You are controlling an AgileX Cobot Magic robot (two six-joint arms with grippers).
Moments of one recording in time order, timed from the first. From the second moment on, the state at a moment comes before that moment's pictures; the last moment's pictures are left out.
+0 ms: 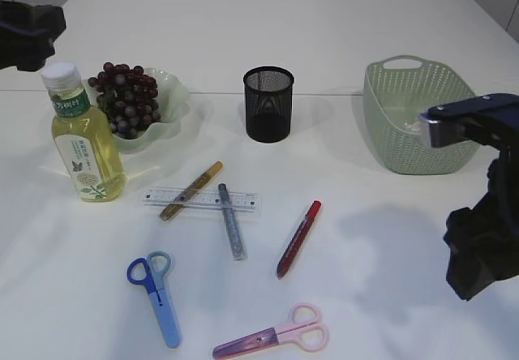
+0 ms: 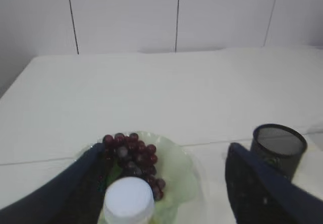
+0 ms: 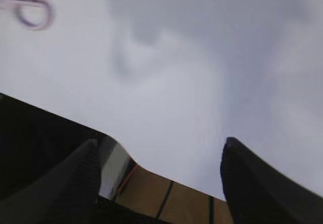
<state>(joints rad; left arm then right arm) -0.34 1.30 -0.68 -0.41 -0.45 0.31 0.35 1.38 -0.96 0.04 1.20 -0.03</state>
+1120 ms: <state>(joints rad) -0.34 0.88 -0.68 -0.44 0.59 0.32 0.35 1.08 -0.81 0.36 1.22 0.08</state>
